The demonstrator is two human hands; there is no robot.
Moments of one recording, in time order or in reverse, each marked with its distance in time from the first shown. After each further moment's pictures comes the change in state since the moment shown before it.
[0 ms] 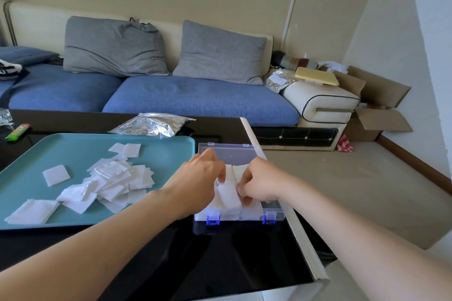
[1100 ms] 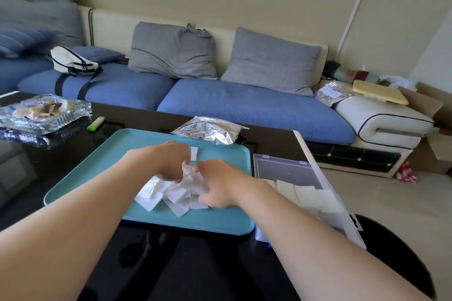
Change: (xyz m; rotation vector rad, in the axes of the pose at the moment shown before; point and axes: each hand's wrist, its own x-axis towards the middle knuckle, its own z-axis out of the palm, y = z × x) left_hand -0.035 -0.162 -0.085 0.156 -0.454 -0.532; right_hand 0.059 -0.174 0.082 -0.427 -0.050 -0.630
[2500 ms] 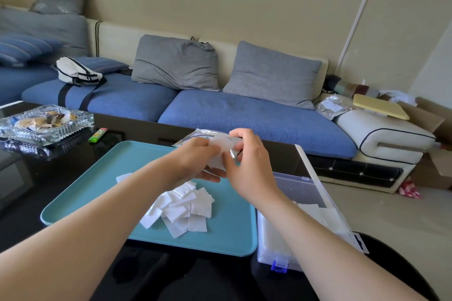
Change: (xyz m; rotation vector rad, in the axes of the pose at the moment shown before) left_hand -0.006 0.044 -0.017 -1.334 0.106 0.205; right_hand -0.010 0.033 -0.018 0.563 0.823 0.068
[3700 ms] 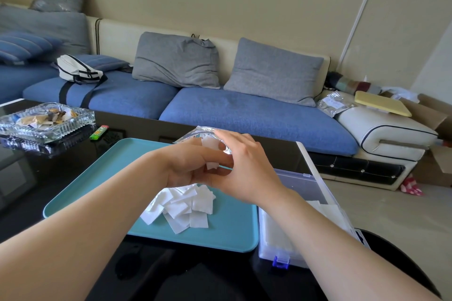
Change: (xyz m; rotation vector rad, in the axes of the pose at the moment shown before) left_hand -0.014 0.011 -0.002 -0.131 -0.270 -0.087; right_hand -0.001 -0.007 -0.002 -0.273 -0.140 -0.272
